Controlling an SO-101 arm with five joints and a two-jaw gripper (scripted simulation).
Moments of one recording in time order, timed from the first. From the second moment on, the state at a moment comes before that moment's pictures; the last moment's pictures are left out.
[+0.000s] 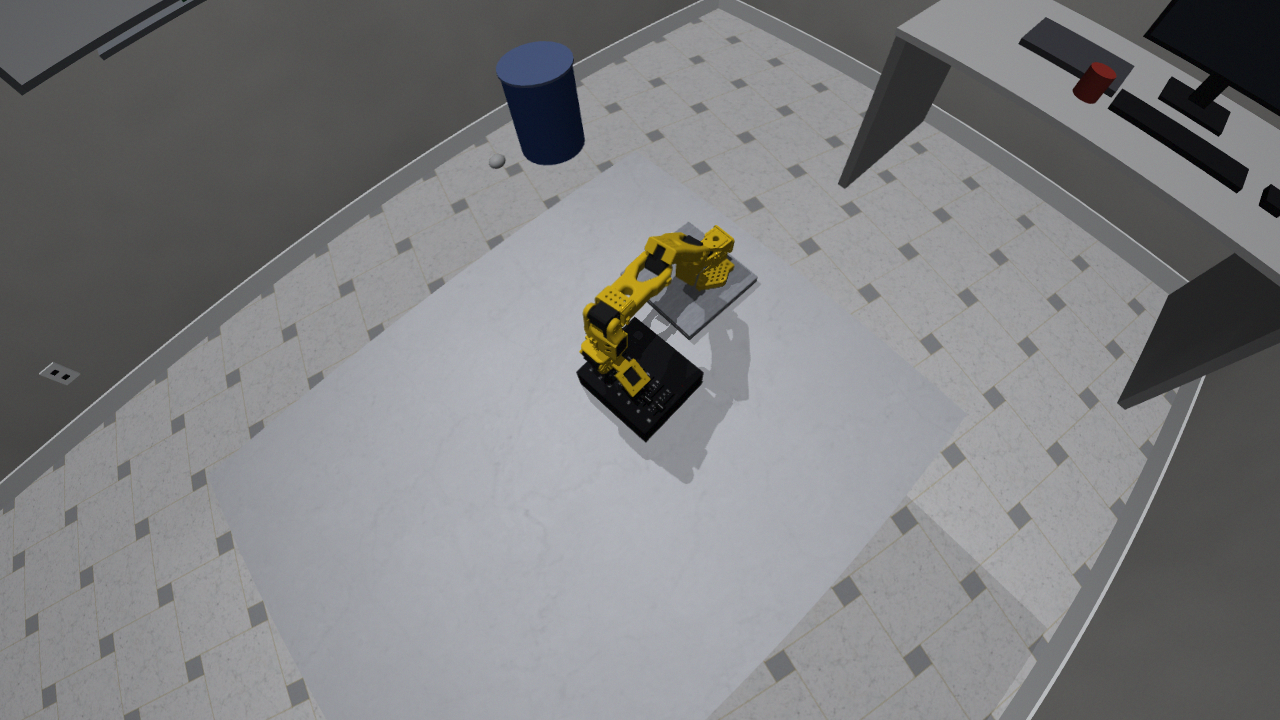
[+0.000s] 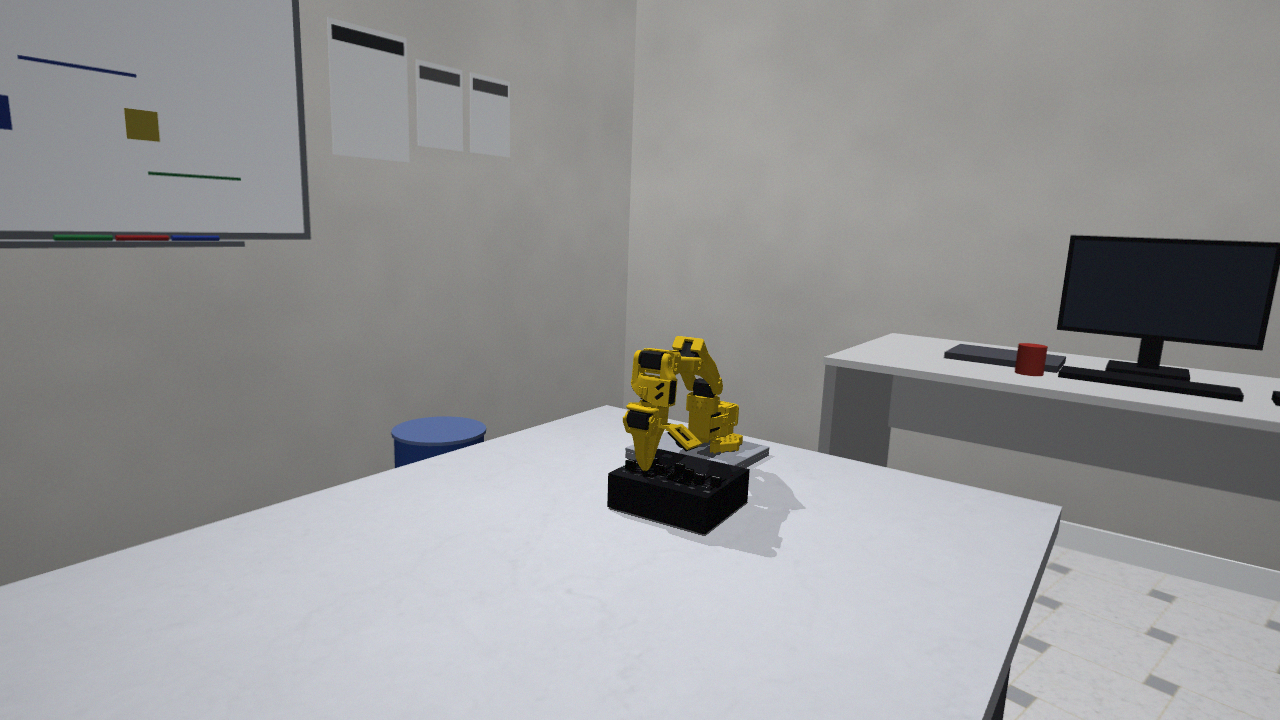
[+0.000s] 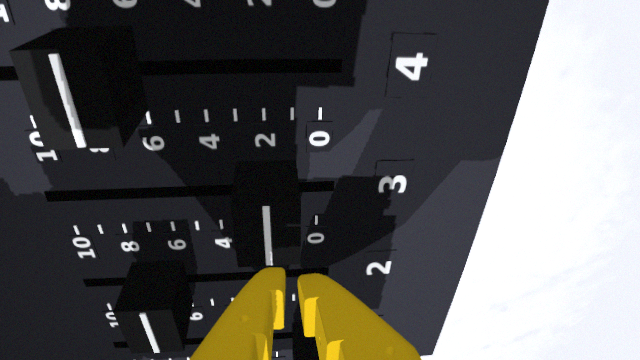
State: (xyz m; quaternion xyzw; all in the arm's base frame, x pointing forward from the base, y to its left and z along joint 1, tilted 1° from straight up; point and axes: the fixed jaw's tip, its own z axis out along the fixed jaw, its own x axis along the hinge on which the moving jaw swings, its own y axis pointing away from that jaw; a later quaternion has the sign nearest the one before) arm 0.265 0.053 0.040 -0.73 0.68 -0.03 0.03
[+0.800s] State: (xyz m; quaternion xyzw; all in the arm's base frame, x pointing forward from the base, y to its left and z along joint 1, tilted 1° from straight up) arm 0.261 0.052 0.045 -0.73 0.68 -0.02 0.03
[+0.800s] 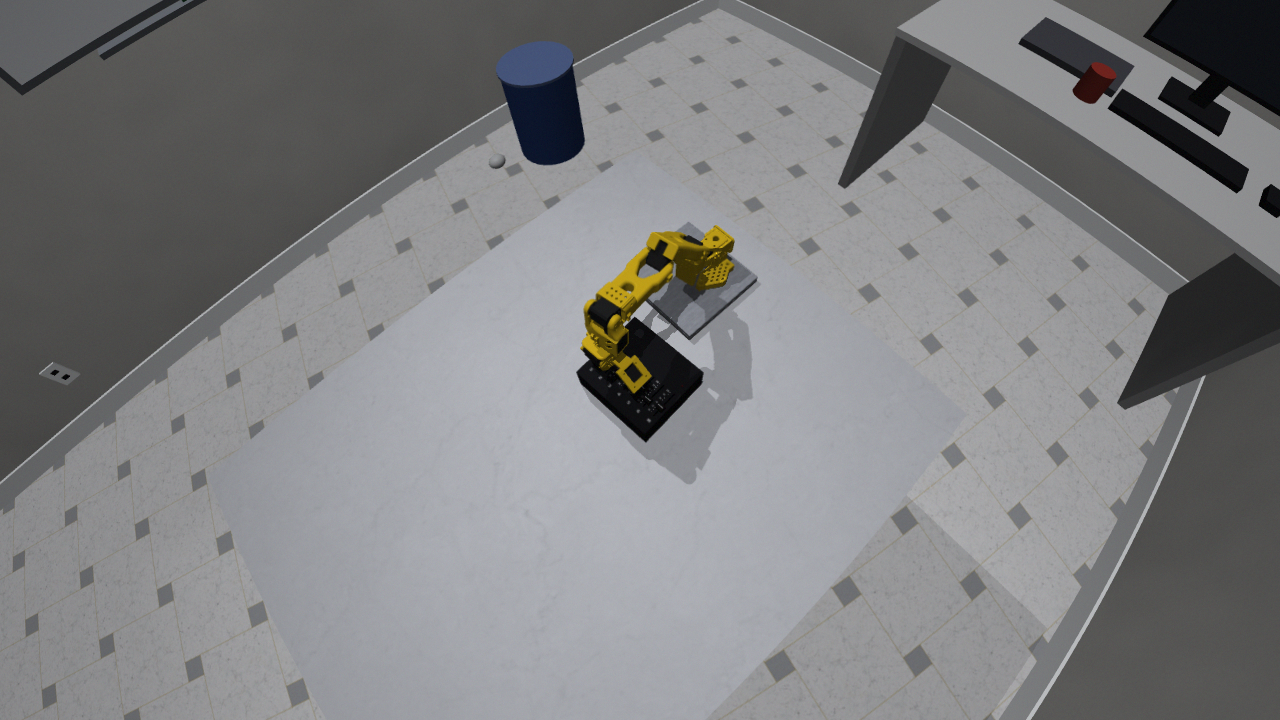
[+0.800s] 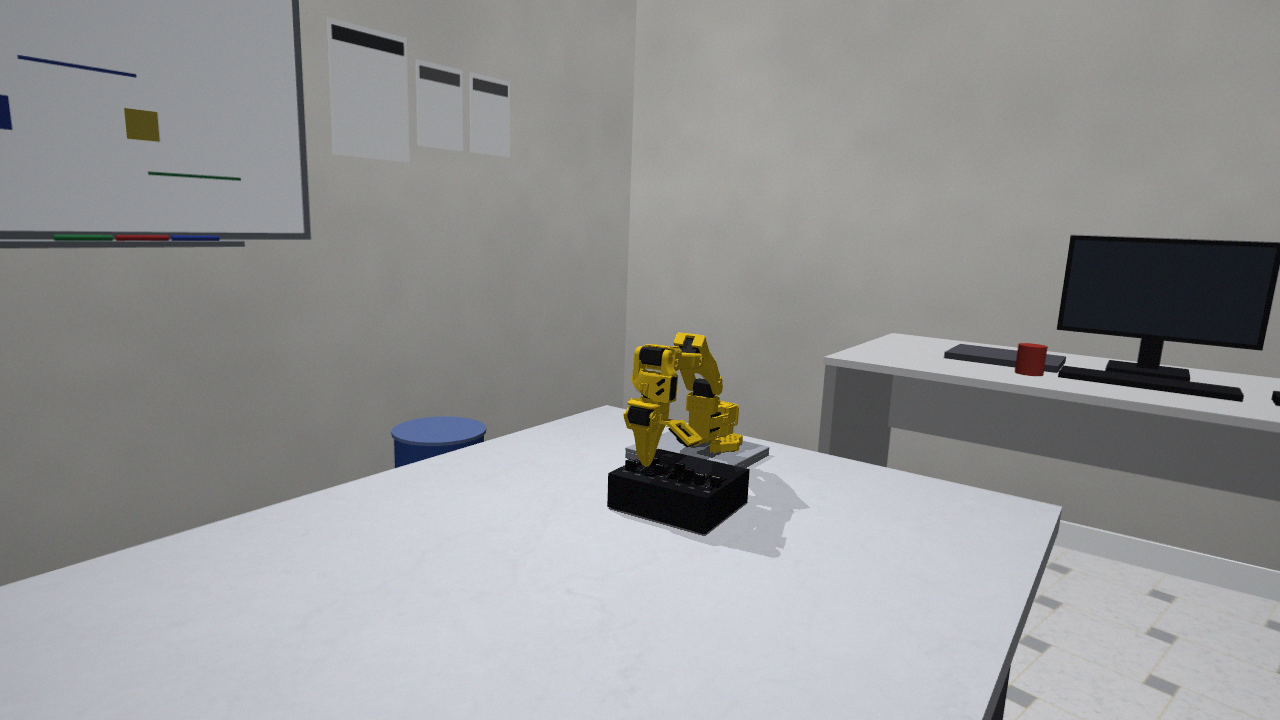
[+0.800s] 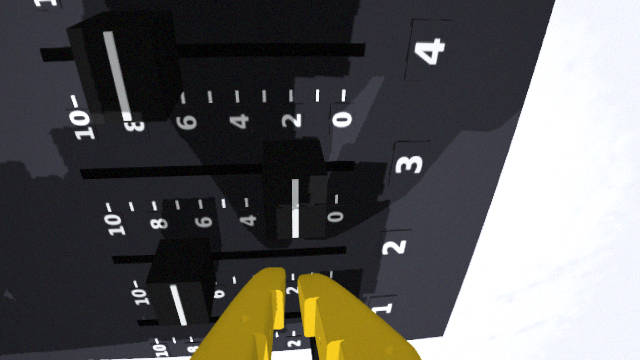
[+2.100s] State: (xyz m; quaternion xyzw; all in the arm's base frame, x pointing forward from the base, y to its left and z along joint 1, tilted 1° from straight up) arm 0.261 0.052 0.057 -0.73 0.68 -0.03 0.05
